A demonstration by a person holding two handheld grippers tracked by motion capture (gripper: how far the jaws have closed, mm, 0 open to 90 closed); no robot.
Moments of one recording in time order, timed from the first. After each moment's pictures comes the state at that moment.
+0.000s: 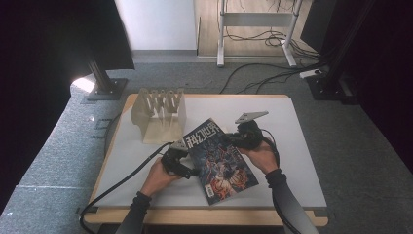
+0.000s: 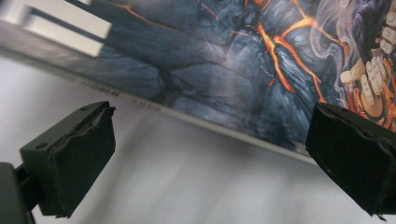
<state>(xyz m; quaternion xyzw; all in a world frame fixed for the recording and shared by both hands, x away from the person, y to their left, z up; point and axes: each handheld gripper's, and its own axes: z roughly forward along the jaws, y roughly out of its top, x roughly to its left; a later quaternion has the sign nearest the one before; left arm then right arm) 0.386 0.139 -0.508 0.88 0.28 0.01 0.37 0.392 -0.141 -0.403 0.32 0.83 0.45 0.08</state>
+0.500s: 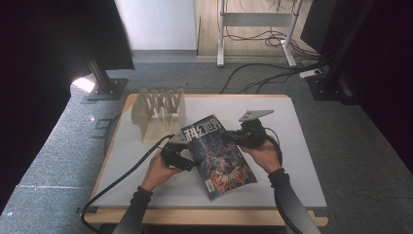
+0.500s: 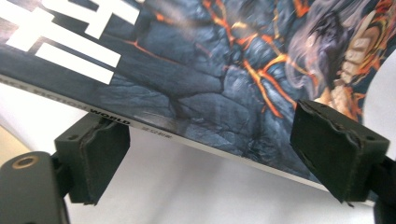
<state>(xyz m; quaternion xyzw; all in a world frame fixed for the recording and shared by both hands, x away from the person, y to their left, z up) 0.383 0.138 -0.460 0.87 0.26 0.08 0.40 0.388 -0.149 -0.391 0.31 0.82 0.47 0.09</state>
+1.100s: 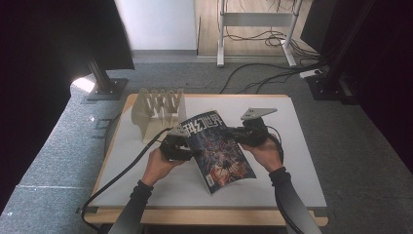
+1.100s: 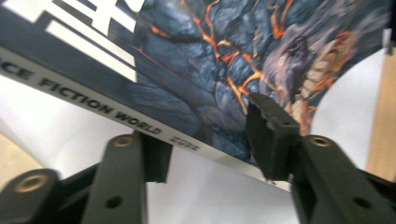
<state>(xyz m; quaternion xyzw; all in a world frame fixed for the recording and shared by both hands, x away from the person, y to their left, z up) 0.386 0.138 -0.437 0.87 0.28 0.04 0.42 0.385 -0.151 -0.379 0.29 0.81 0.49 0.11</state>
